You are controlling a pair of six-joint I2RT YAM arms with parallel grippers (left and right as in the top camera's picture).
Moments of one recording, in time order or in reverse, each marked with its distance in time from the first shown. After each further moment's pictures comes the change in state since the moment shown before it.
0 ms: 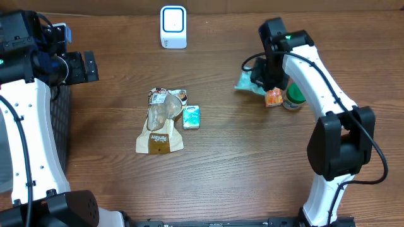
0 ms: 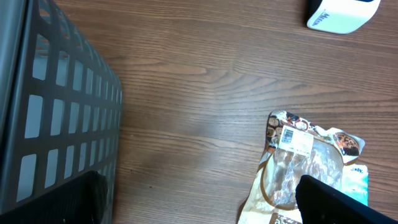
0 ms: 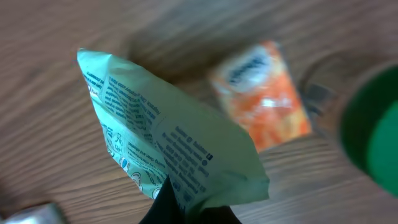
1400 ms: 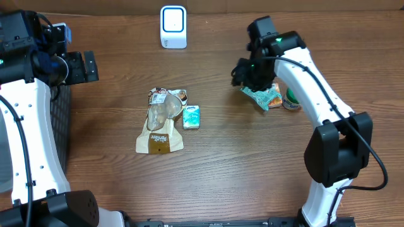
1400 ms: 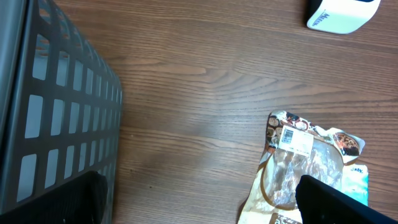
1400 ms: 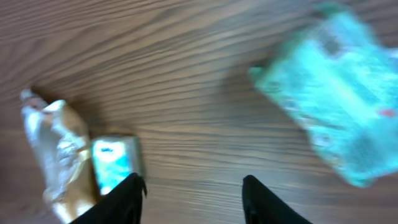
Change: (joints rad) left arm 0.000 0.000 0.000 0.000 0.000 0.000; right arm 0.090 -0.037 0.022 0.038 -0.223 -0.126
